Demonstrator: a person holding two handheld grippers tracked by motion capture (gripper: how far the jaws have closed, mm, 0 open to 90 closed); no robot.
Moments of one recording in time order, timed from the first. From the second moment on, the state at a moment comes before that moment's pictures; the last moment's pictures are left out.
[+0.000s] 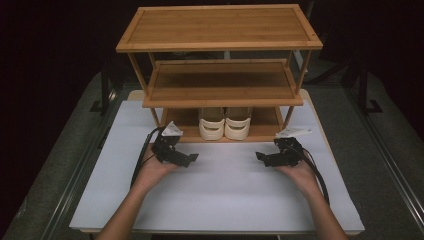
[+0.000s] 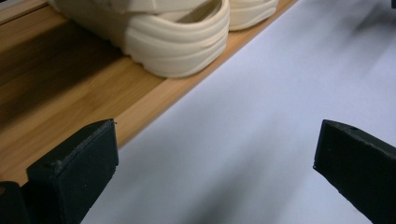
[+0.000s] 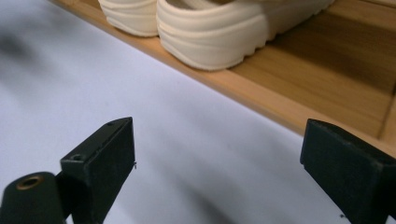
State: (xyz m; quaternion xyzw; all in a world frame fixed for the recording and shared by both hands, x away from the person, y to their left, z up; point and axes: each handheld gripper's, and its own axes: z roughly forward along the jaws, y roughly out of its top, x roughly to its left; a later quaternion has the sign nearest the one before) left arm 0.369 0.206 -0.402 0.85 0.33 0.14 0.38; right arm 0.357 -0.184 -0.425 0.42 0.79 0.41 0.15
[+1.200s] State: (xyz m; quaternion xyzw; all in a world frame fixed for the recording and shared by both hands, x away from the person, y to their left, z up) left arm 0.266 0.340 -0.443 0.84 0.39 0.17 0.34; right arm 0.262 -0.256 -0.448 0.47 0.79 0.34 0.19
